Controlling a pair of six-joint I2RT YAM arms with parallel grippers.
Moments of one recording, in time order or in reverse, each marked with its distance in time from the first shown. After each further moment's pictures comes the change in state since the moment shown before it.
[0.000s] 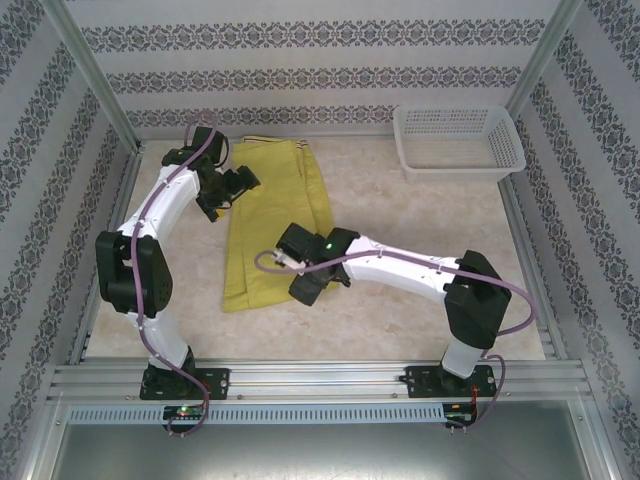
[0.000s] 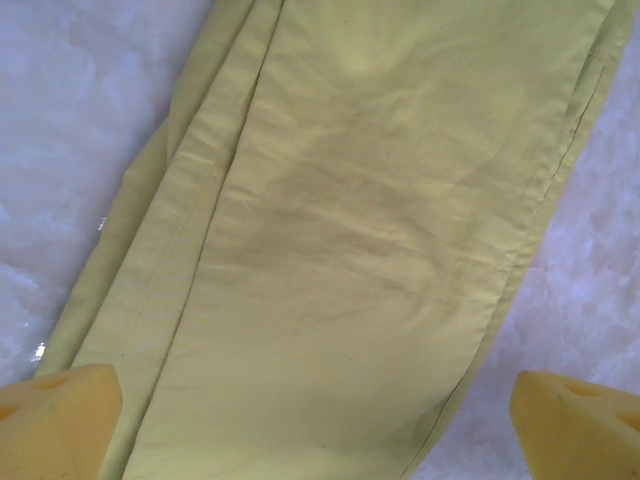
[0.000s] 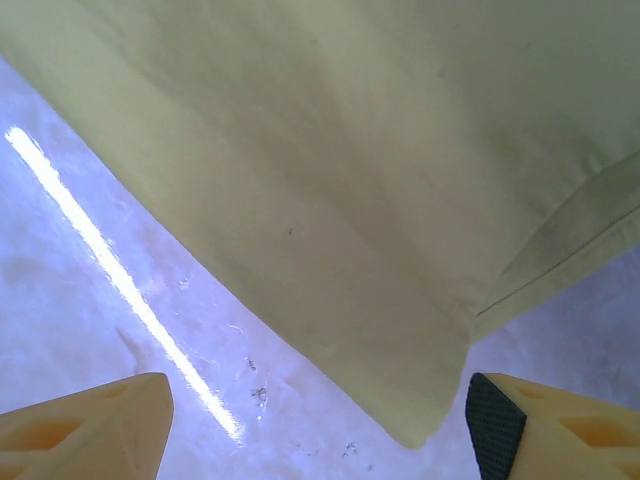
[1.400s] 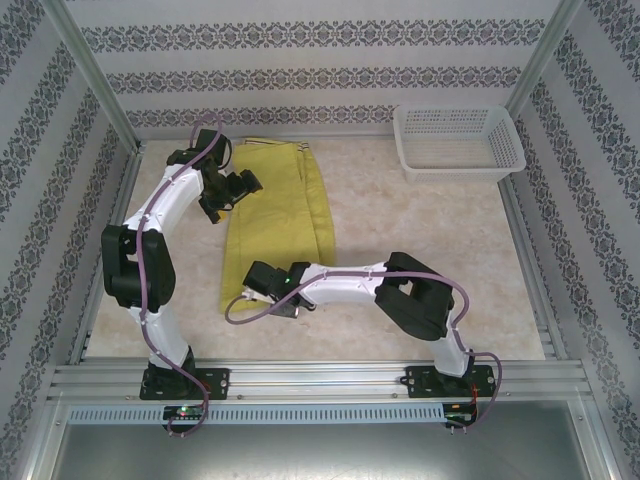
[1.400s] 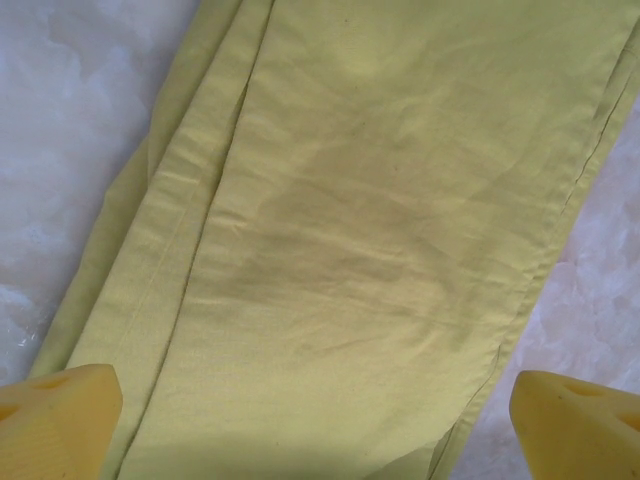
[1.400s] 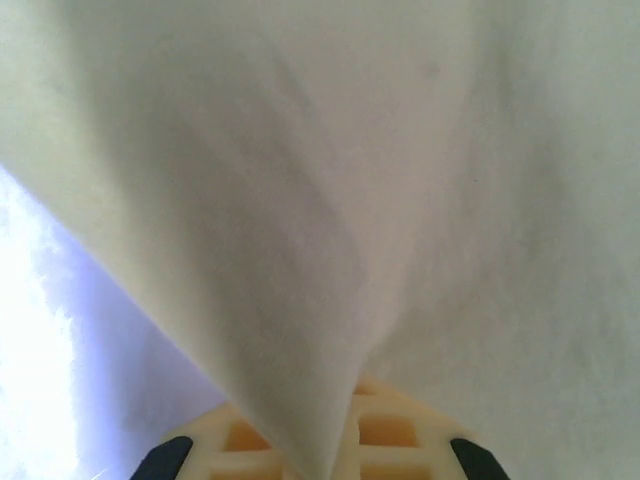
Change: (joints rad) left arm 0.000 0.046 0.000 0.004 0.011 0.045; right arm 0.127 0.307 0.044 0.279 0.125 -0.231
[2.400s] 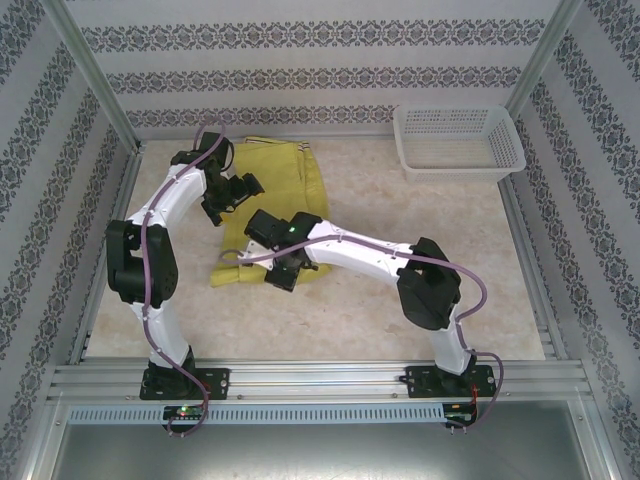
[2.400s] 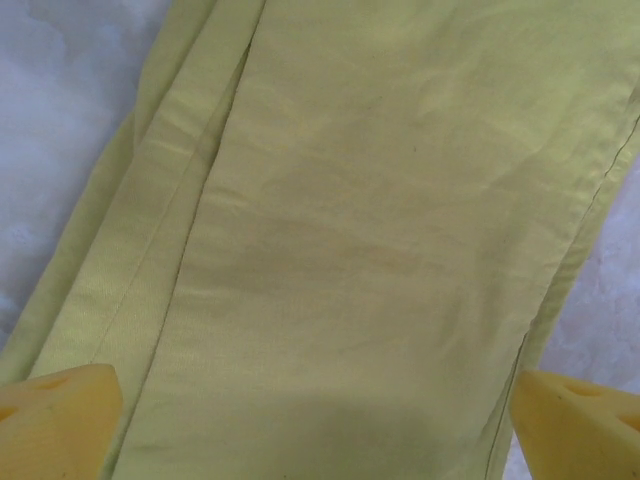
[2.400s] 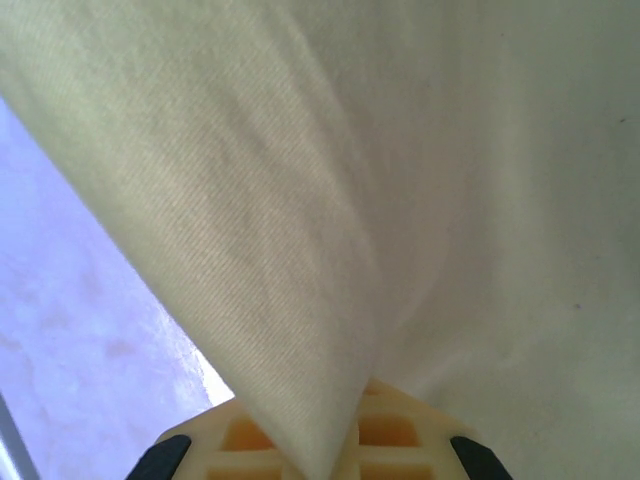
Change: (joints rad) left arm 0.000 0.037 0.001 0.000 0.016 0.004; right arm -0.153 0.008 0.406 -0.457 -0.372 0.039
